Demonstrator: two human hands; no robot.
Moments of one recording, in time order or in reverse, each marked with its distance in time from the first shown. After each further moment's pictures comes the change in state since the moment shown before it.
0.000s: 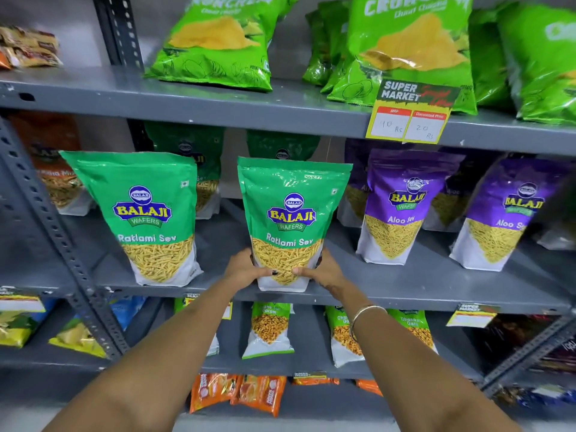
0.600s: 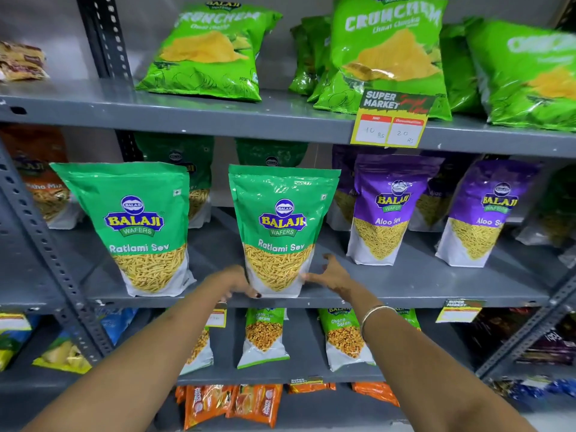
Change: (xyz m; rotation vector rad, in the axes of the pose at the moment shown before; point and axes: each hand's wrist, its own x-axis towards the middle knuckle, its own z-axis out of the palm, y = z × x) left_hand -0.012 0.016 -0.018 0.438 -0.361 -0.251; right_hand -0.009 0.000 -0.026 -0.200 0.018 0.127
